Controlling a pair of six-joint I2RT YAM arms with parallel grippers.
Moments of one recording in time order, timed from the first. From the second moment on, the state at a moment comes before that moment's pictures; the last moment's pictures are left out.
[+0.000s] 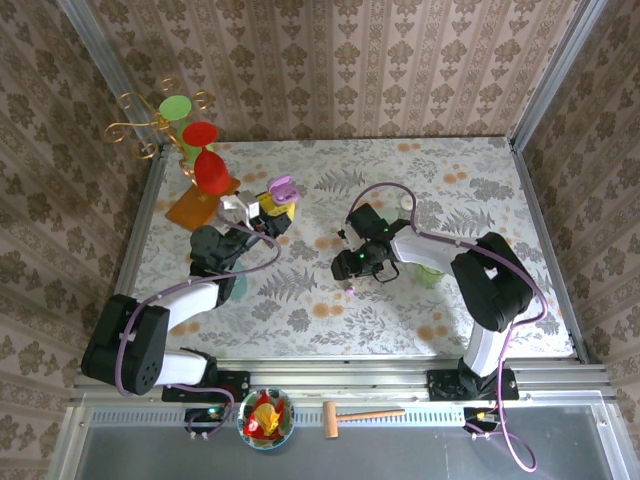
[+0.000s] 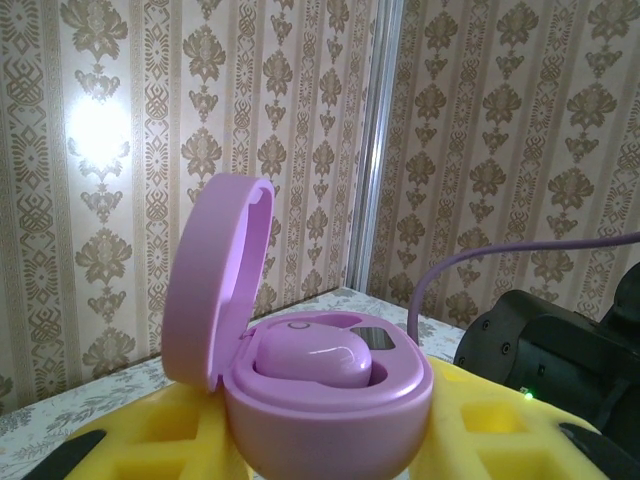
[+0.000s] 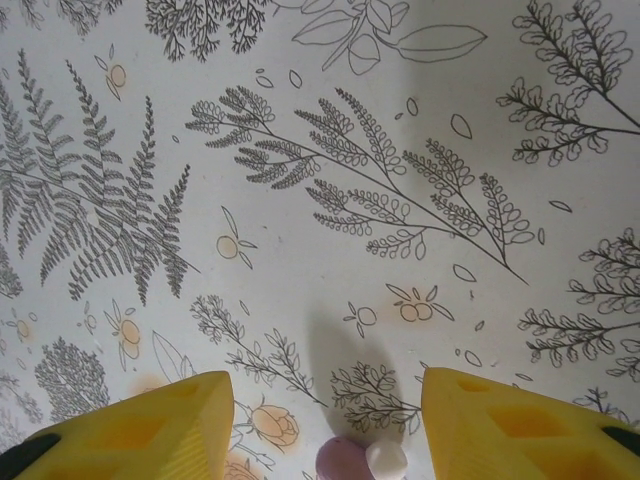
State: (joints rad) left arm -0.37 1.33 0.46 1.16 0.58 -0.25; right arm 0.60 1.79 1.10 -0.49 -0.31 0.34
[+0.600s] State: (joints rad) left arm -0.35 1.33 0.46 1.13 0.58 -0.25; right arm 0.89 1.77 1.25 -0.82 0.20 -0.03
